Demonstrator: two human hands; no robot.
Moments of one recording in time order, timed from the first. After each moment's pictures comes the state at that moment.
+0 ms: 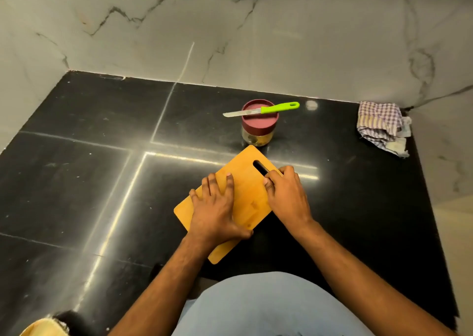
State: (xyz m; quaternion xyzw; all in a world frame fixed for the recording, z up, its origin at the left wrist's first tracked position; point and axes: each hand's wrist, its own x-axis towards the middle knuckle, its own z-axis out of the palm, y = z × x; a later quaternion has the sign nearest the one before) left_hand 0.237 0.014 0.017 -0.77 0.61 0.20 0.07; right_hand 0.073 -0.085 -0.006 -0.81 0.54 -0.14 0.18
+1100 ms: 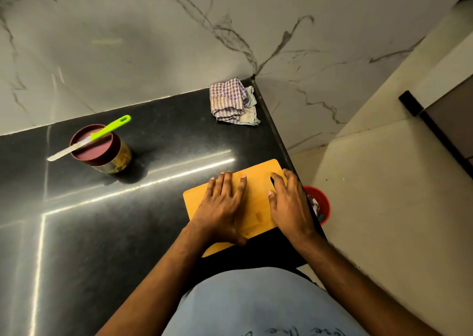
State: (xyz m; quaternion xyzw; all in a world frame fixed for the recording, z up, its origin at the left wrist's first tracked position) left_hand -0.012 -0.086 0.004 -0.46 0.85 0.18 0.15; right_hand -0.209 -0.065 -0.016 -0.66 0.73 -0.09 0.13
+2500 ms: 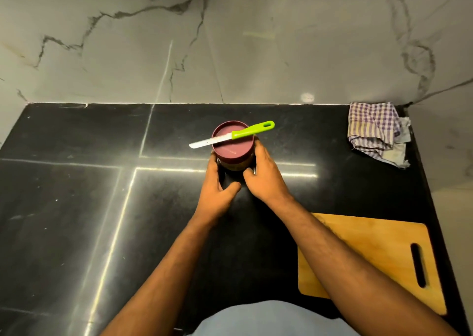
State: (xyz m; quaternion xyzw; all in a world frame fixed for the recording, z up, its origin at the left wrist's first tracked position) left_hand 0.226 -0.127 -0.001 -0.67 0.42 0.41 -0.45; right_hand 0.108 -0.205 0.001 -0.68 0.52 -0.25 0.45
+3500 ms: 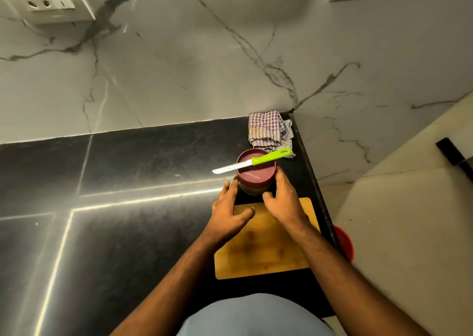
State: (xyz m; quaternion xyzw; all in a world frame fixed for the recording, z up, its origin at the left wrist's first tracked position) left_hand 0.025 -0.115 0.024 -0.63 0.57 0.47 -0.25; right_hand -0.134 -0.161 0.010 -0.60 0.66 -0.28 0.37
